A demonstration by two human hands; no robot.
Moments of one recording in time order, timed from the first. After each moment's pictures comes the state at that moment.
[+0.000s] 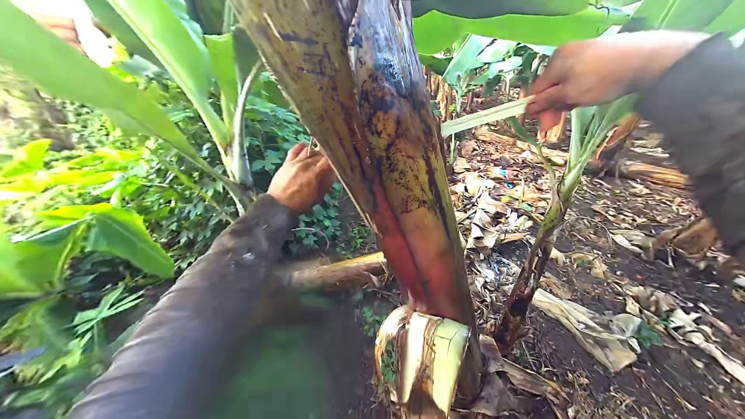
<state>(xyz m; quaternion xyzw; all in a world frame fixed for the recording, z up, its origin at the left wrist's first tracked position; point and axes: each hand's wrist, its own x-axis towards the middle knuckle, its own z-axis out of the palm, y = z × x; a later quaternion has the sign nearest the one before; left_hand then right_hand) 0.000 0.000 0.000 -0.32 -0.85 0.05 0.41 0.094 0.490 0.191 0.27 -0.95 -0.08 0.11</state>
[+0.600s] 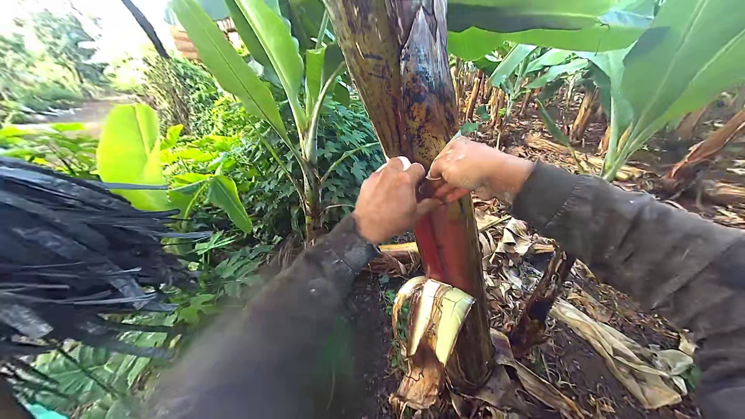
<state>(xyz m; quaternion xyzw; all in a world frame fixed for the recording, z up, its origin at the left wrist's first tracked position) 0.239 0.150 0.007 -0.16 -0.93 -0.08 0.33 0.216 0.310 0.074 0.15 -0.90 0.40 -0.05</state>
